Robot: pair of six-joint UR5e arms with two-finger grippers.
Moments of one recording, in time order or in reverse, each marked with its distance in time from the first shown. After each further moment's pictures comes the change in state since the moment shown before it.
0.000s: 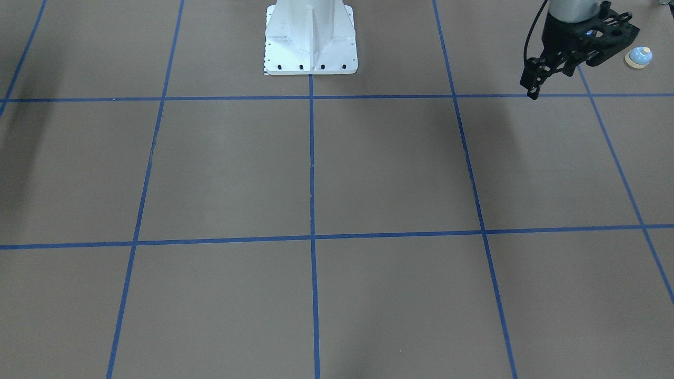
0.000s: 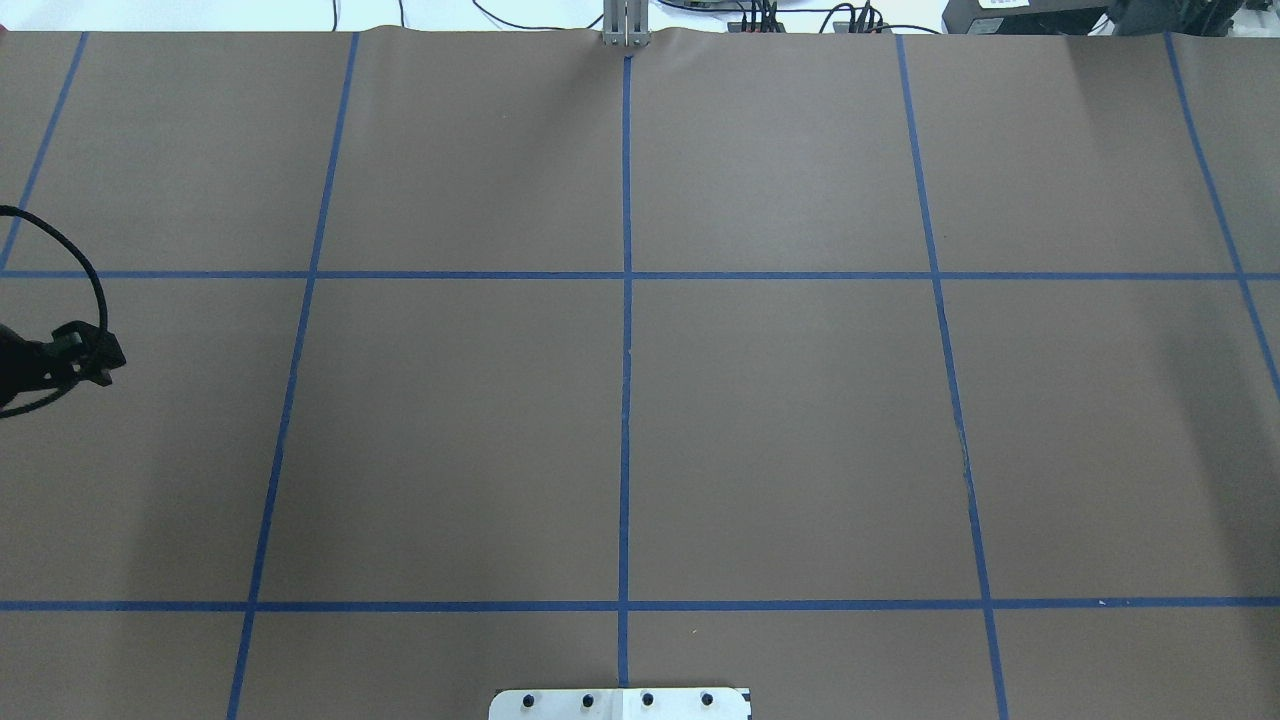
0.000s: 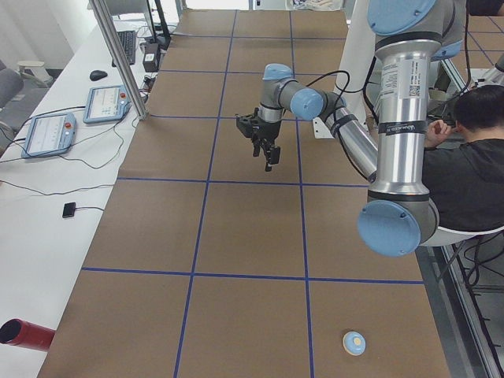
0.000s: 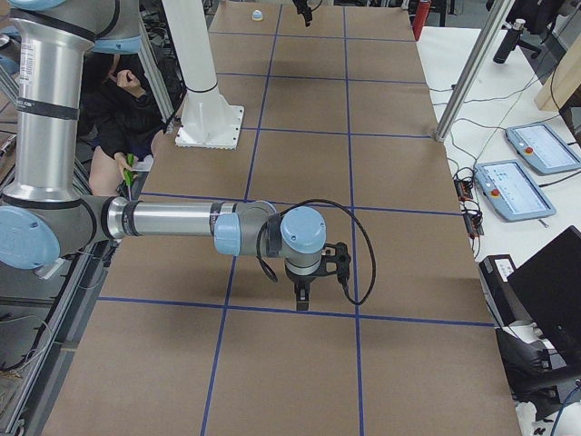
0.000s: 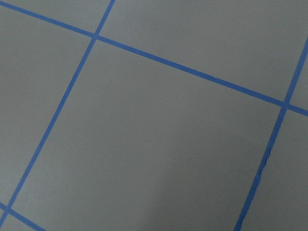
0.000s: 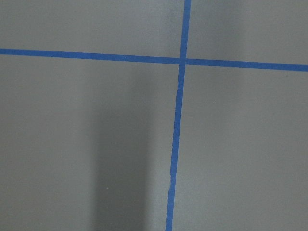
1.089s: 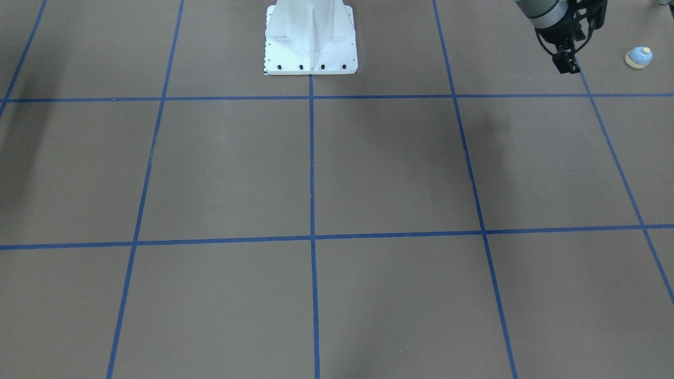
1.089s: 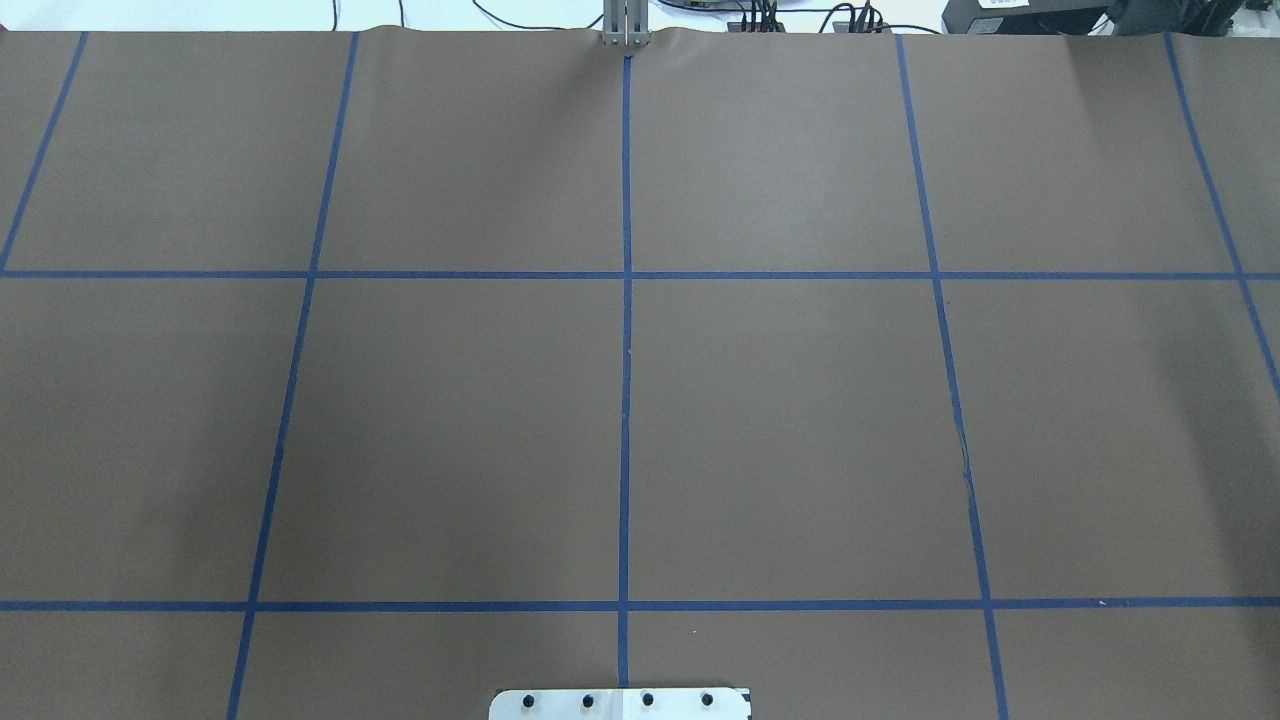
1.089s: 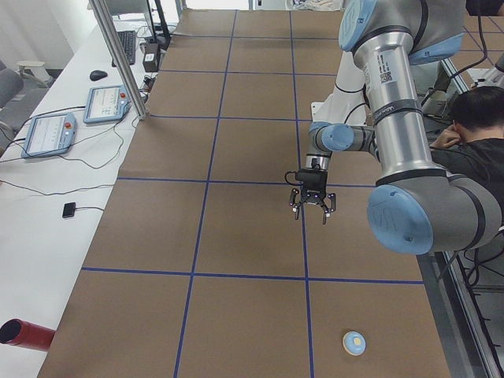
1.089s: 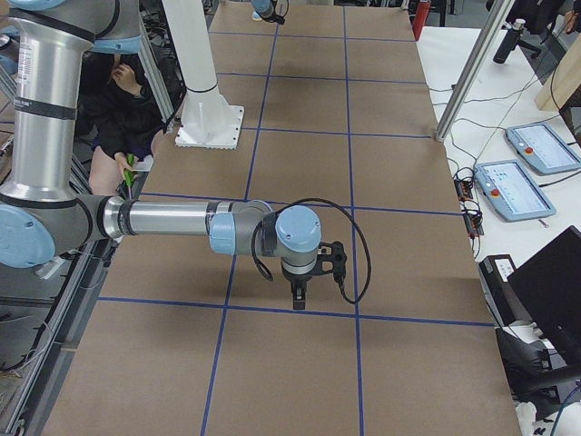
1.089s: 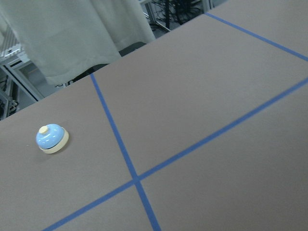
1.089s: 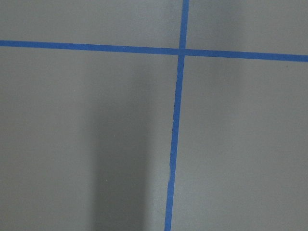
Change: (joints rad) left arm 0.523 0.425 0.044 0.092 0.278 -1.146; right arm 0.000 -0.011 0.019 0.004 -0.003 -0.001
